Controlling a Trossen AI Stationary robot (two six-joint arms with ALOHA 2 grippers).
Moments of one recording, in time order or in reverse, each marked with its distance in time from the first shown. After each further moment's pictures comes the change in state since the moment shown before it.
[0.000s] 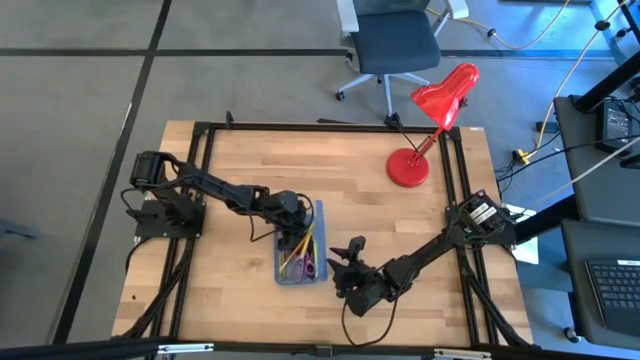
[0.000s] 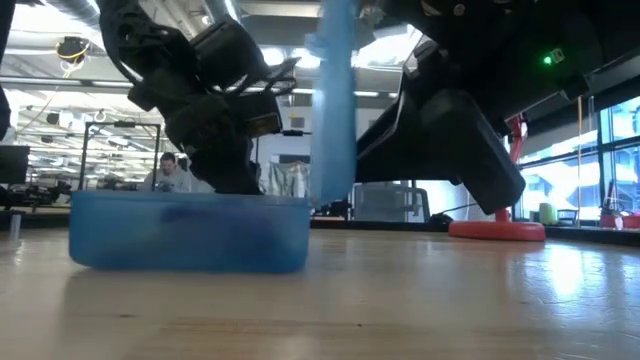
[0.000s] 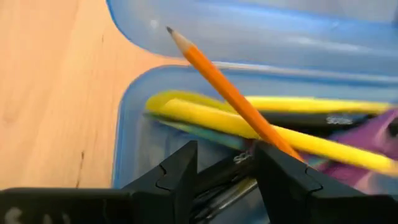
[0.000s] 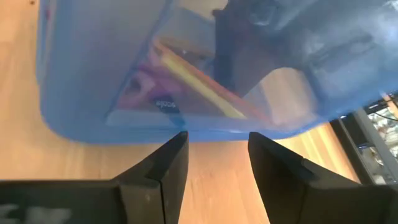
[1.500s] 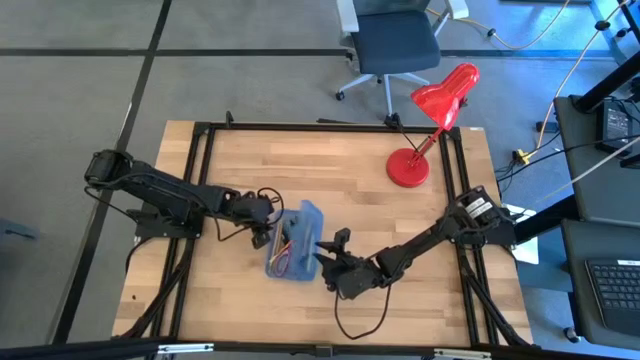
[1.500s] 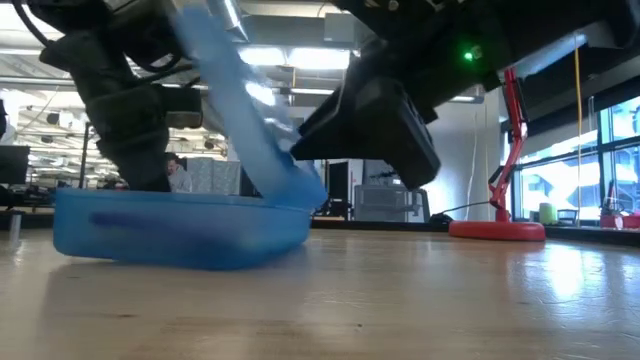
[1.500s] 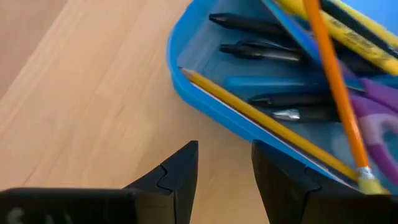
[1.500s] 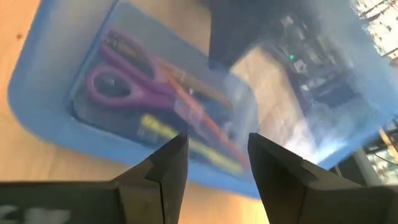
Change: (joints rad) left arm -0.111 -0.399 -0.183 -0.412 -0.266 -0.373; right arm -0.097 0.000 0.000 0.250 -0.109 -0.345
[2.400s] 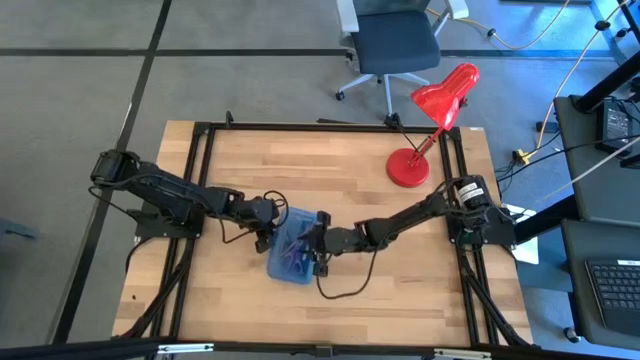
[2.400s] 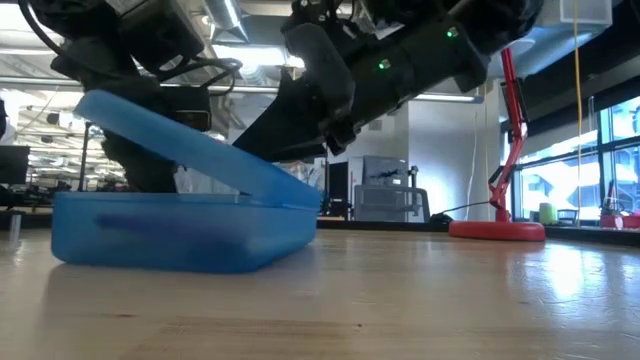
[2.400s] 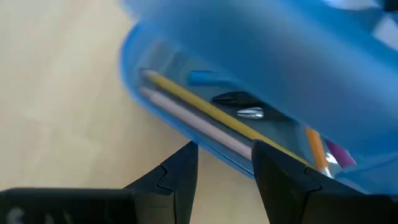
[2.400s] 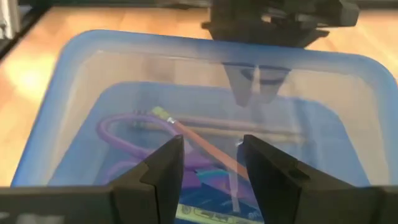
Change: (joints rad) left arm 0.000 0.067 0.003 0.132 0.113 0.021; right arm -0.244 -0.001 0.000 0.140 -0.612 0.357
